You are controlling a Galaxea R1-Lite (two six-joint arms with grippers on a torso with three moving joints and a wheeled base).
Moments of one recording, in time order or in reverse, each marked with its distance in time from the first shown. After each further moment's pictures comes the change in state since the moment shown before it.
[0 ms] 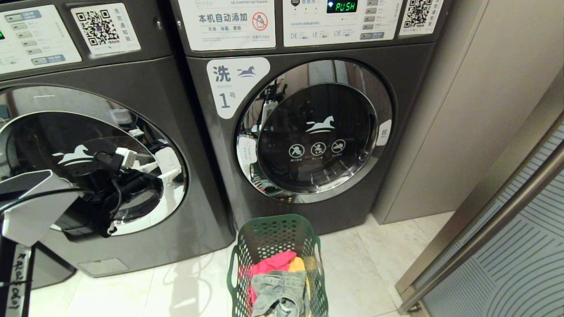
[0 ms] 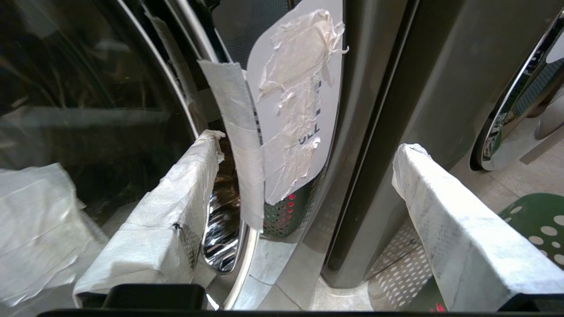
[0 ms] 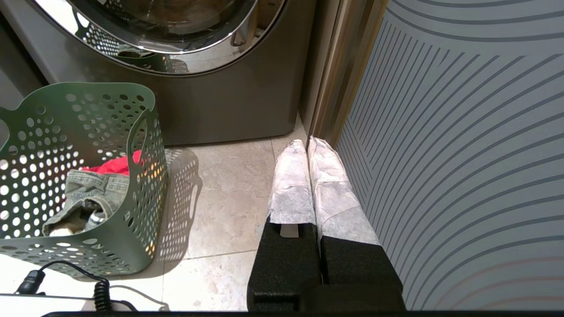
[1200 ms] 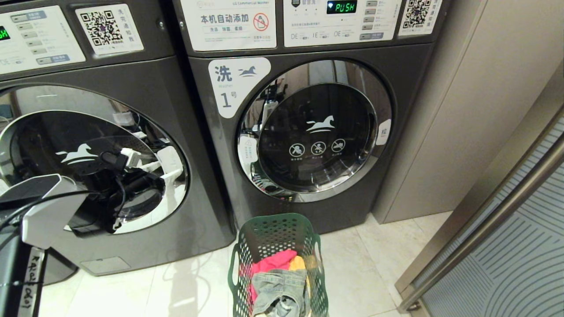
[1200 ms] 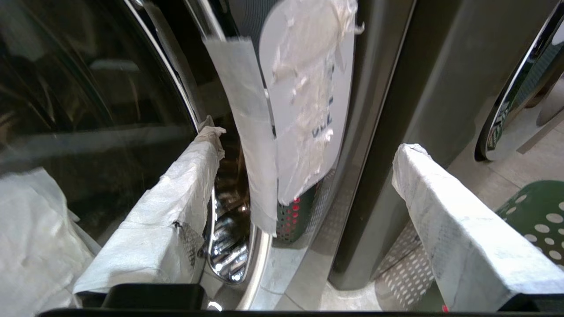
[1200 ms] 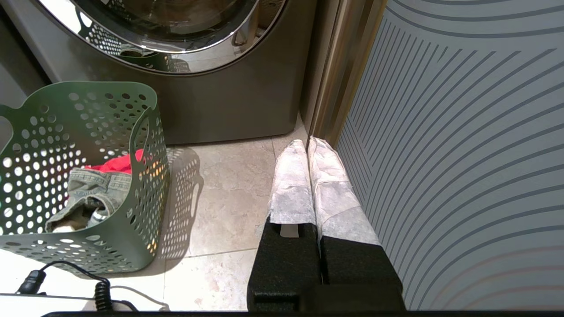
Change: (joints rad) left arm 0.007 0.089 -0.155 0.053 -0.056 0.016; right arm 0.000 0.000 0.000 0.000 0.000 0.000
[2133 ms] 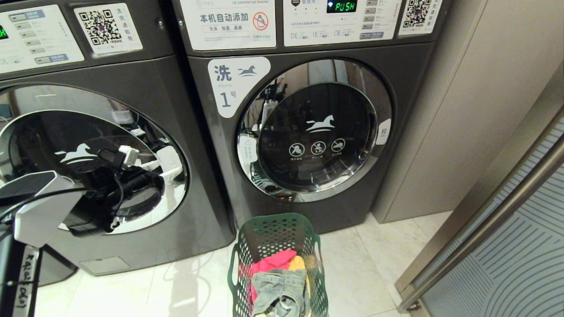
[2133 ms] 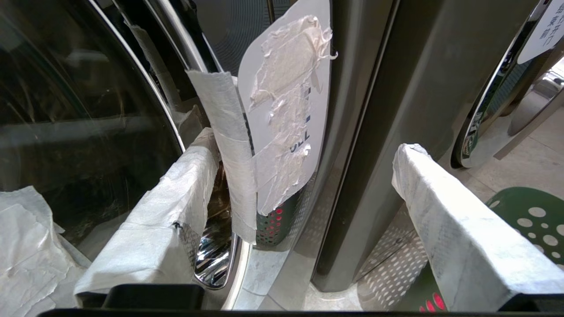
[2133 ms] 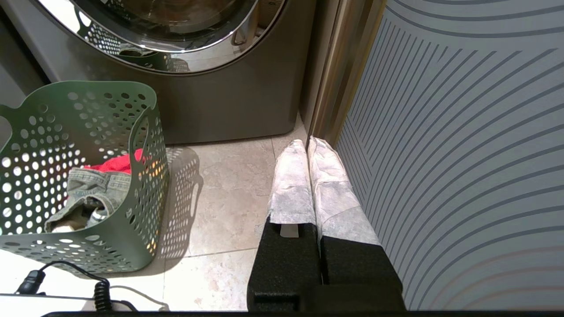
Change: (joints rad) left arm -0.002 -0.043 0.041 -0.010 -0.027 -0.041; right arm 0.000 0.000 0.000 0.000 0.000 0.000
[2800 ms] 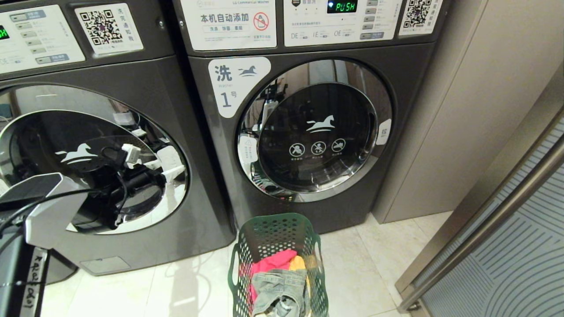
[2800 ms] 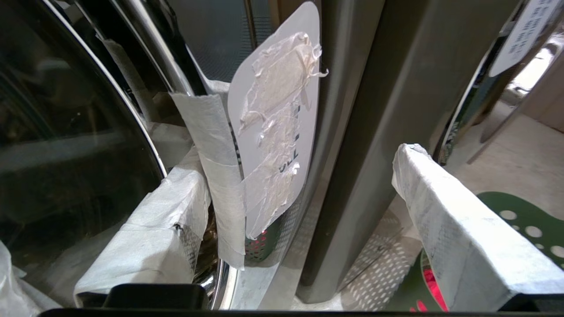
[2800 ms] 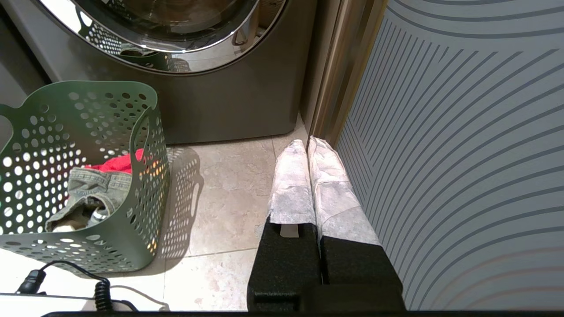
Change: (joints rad) left arm -0.004 0.054 -0.106 0.006 -0.063 -0.065; right arm 0.000 0.000 0.000 0.000 0.000 0.000
